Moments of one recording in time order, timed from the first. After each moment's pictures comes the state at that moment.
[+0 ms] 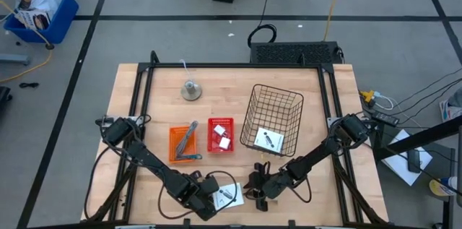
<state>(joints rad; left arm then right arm) -0.68 2.05 1.31 -0.48 -0.16 -1.14 0.60 1.98 0.89 0.42 0.26 0.65</state>
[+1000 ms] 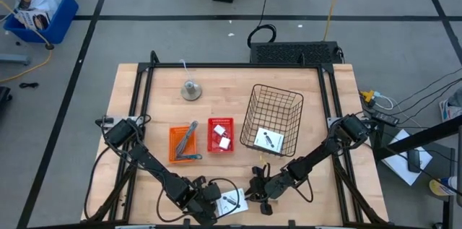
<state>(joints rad) -0.67 2.06 1.31 -0.29 -0.30 -1.01 0.60 1.99 0.89 0.54 0.17 0.51</state>
